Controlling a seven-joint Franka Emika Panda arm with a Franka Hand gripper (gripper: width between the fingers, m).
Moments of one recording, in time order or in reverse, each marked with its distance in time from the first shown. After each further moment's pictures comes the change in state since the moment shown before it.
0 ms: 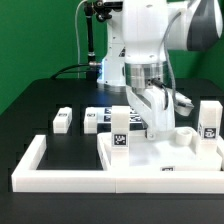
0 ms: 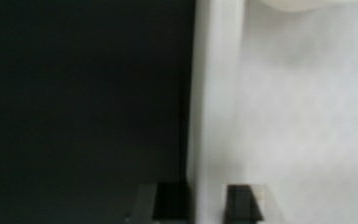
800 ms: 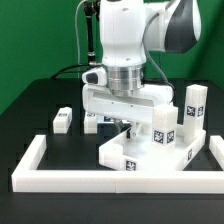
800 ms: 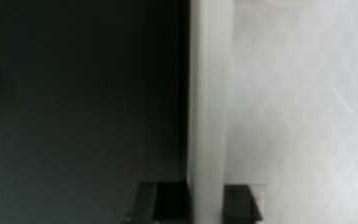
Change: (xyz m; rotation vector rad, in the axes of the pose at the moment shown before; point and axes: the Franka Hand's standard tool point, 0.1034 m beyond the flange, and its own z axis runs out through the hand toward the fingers) arm 0.034 0.018 0.001 -0.051 -0.005 -0.692
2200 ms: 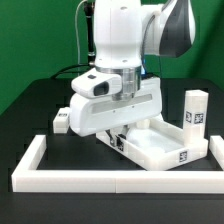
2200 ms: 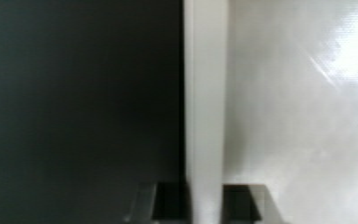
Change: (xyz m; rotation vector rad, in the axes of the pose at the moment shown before) arm 0.057 -0.023 -0.013 -0.067 0.041 -1.250
